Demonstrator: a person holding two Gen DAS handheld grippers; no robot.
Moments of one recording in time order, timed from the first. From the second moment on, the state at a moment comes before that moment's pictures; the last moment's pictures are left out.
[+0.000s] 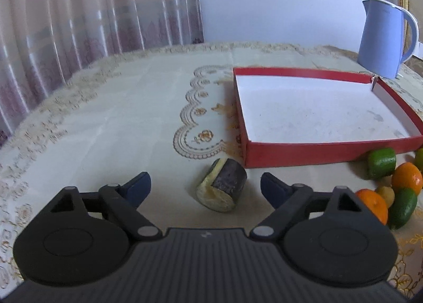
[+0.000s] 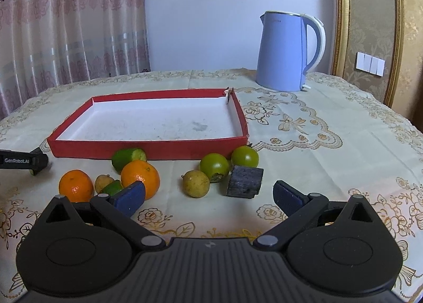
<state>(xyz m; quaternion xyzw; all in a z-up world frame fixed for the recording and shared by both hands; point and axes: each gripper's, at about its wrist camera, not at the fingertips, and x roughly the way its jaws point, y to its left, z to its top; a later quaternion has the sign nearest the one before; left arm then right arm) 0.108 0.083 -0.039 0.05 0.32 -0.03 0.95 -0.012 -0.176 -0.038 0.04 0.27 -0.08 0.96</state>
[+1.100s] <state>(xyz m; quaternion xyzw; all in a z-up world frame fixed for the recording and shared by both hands) 0.093 0.038 -0.010 0.07 0.27 -0.08 0.96 -0.005 -0.196 -0.062 0.07 0.30 -0.05 0.95</state>
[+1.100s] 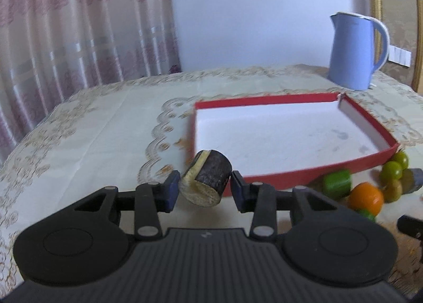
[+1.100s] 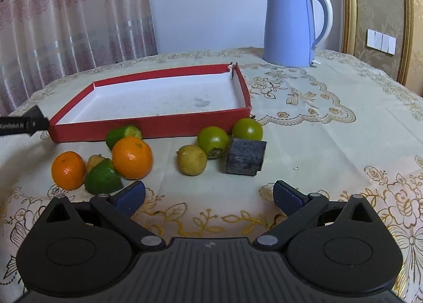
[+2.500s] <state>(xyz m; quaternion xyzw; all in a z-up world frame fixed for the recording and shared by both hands) 0.235 -0.045 -0.024 0.10 0.30 -0.05 0.95 0.018 -0.215 -0.074 0.07 0.31 -0.06 0.95</state>
